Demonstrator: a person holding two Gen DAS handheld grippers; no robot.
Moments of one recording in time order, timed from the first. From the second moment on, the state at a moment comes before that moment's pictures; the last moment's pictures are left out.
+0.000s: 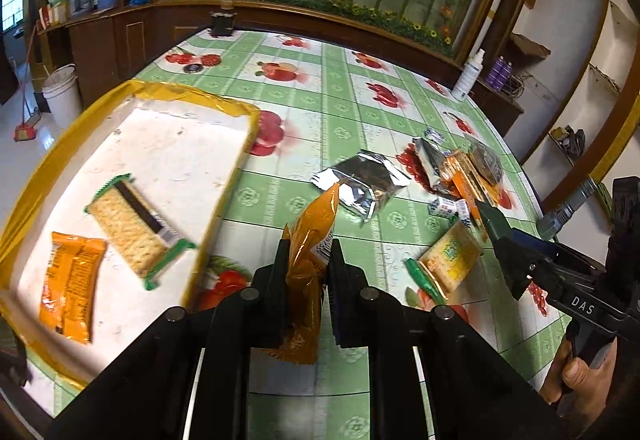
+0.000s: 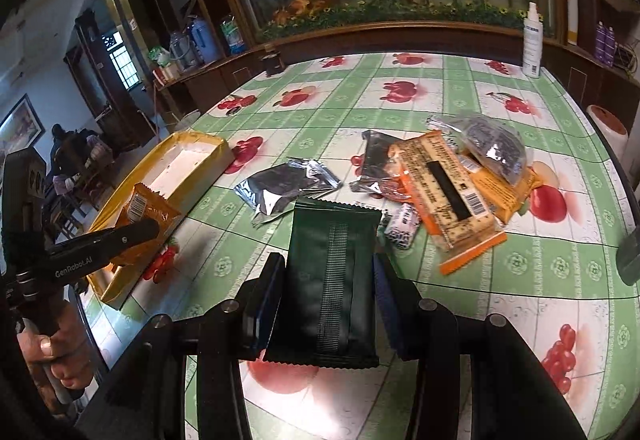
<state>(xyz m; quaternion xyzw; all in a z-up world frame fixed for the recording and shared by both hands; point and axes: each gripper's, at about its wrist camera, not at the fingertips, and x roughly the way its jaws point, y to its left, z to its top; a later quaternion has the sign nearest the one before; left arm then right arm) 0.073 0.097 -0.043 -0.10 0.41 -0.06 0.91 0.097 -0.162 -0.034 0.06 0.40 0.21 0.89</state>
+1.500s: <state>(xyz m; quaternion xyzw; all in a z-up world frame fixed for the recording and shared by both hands) 0.086 0.252 -0.077 -0.13 0.41 0.13 0.89 0.179 0.123 -0.060 -0.01 0.44 0.40 0.81</state>
